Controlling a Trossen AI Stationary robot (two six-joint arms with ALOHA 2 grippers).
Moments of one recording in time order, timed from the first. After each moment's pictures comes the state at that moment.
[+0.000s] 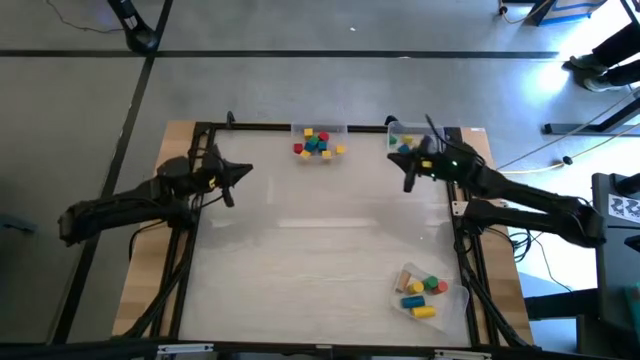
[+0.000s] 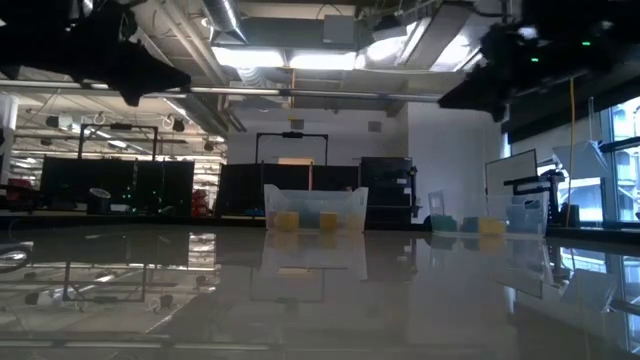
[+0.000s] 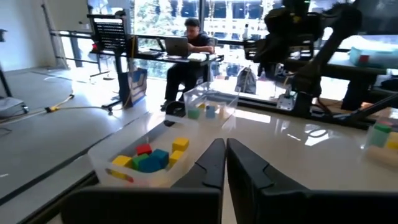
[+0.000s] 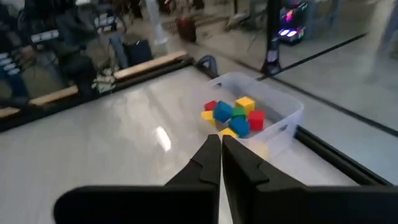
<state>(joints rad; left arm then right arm) 0.36 0.30 0.24 0.01 -0.05 -0.03 -0.52 0.80 0.47 0.10 -0.15 0.13</state>
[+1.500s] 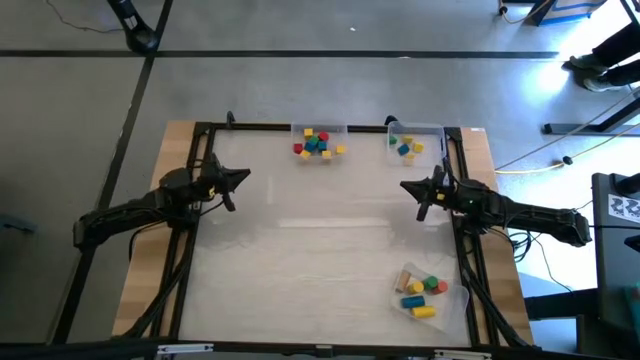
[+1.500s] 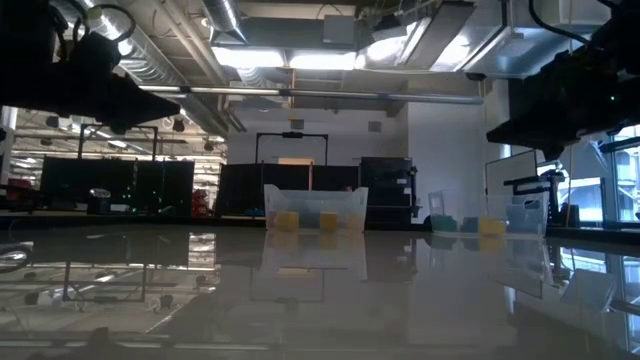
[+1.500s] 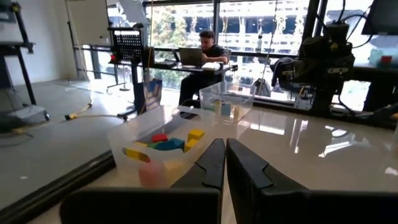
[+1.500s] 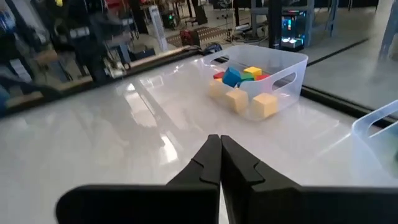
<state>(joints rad) 0.36 0.02 0.01 0.03 -0.12 -0.01 -0.19 0.15 0.06 -0.07 0.20 0.26</state>
